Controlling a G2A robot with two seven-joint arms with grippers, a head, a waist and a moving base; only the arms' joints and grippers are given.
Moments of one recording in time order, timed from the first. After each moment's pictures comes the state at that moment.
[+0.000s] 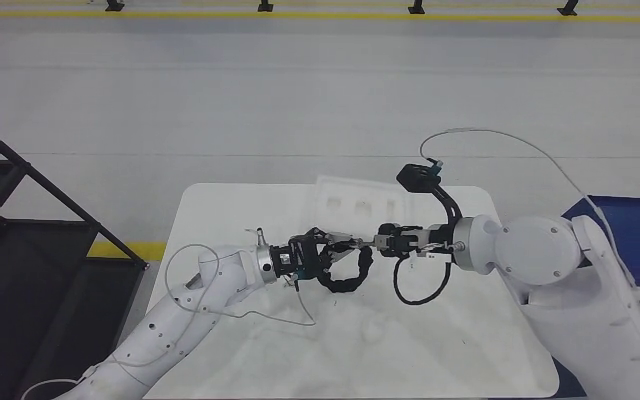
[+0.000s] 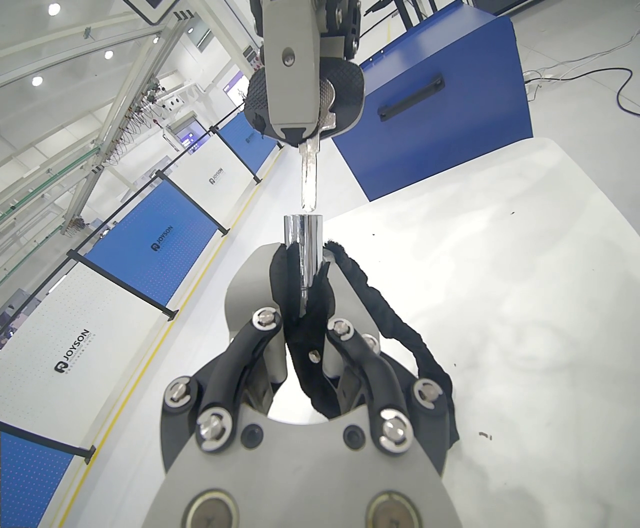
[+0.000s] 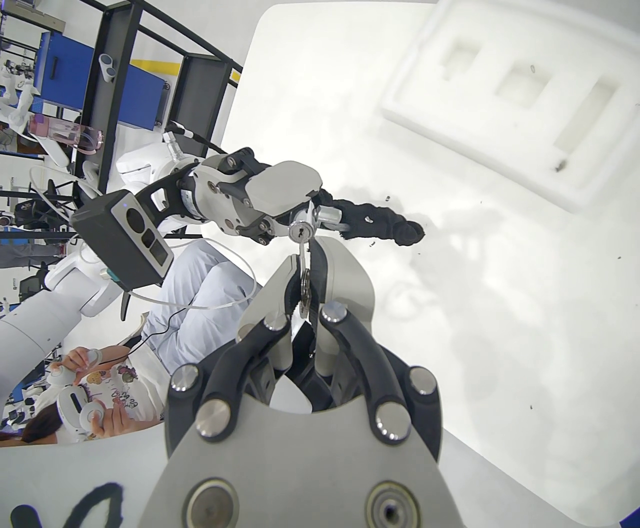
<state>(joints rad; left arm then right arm) 1.03 -1.03 -0.86 -1.57 1.68 -0.50 0.50 -0.91 -0.96 1.16 -2.06 -0.25 0.48 1.28</state>
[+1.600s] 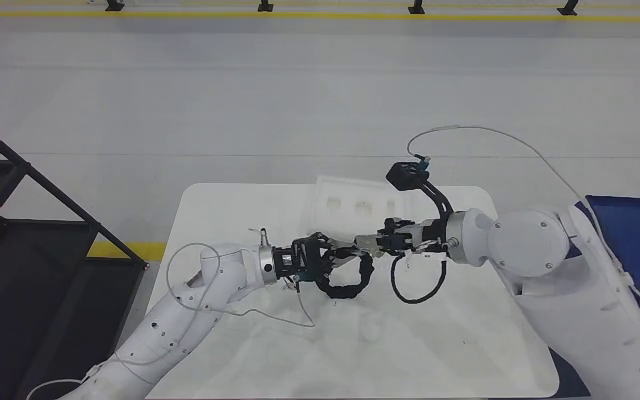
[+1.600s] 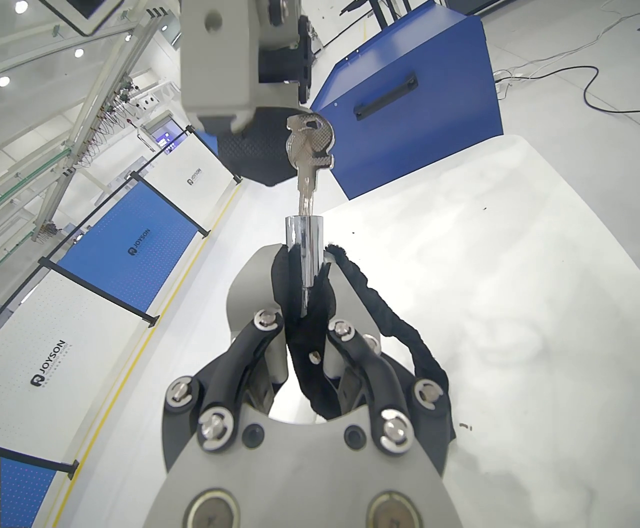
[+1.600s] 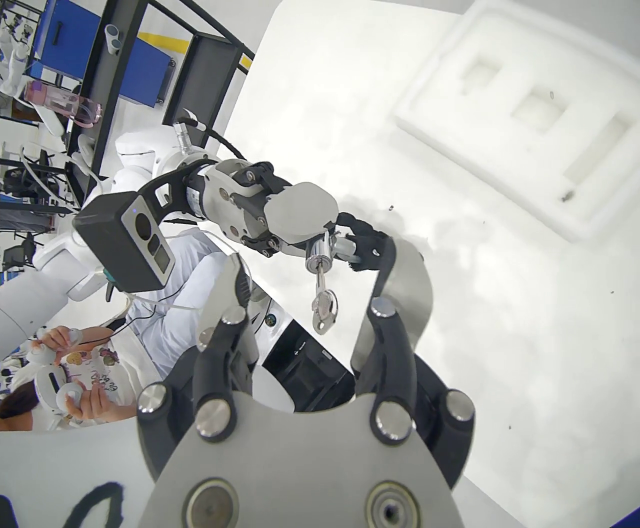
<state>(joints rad) 1.03 -1.05 -0.89 -1.55 1.71 -0.61 0.50 -0.86 -0.95 1.11 -2.00 -0.21 0.33 1.26</state>
